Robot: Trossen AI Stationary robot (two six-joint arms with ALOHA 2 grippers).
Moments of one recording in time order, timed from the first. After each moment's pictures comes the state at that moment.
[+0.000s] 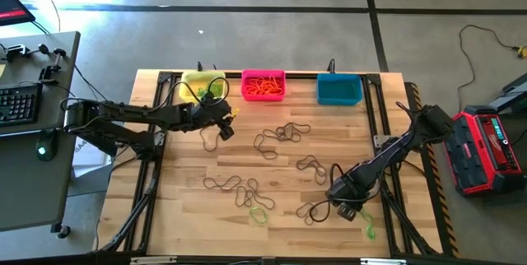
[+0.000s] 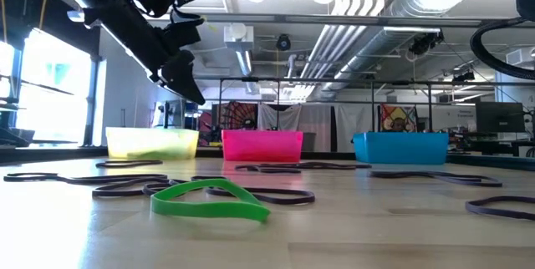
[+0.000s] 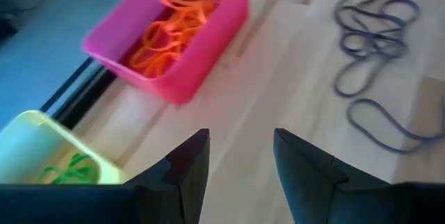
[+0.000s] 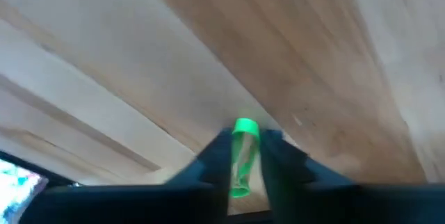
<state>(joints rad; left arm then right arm) 0.21 1.25 0.61 -0.08 -0.38 -0.04 0.62 1.57 0.68 -0.66 -0.50 1.26</state>
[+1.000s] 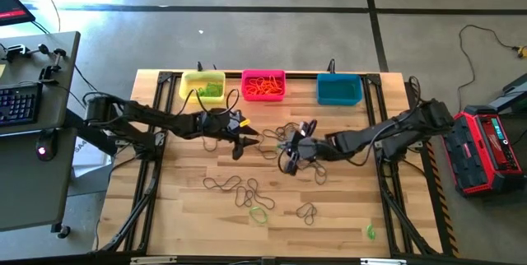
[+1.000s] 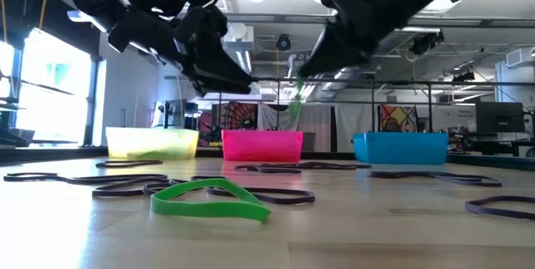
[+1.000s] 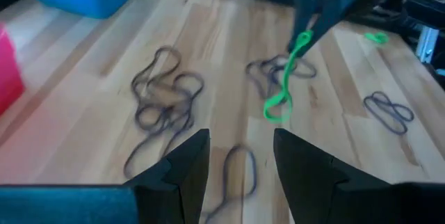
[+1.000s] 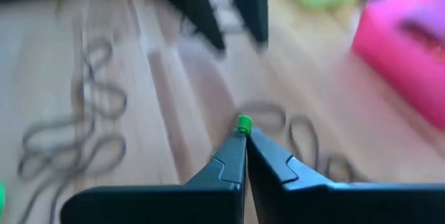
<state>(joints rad) 0.12 1.48 0.61 0.42 0.09 -0.15 0.19 1.53 0.86 0.02 0.43 0.33</state>
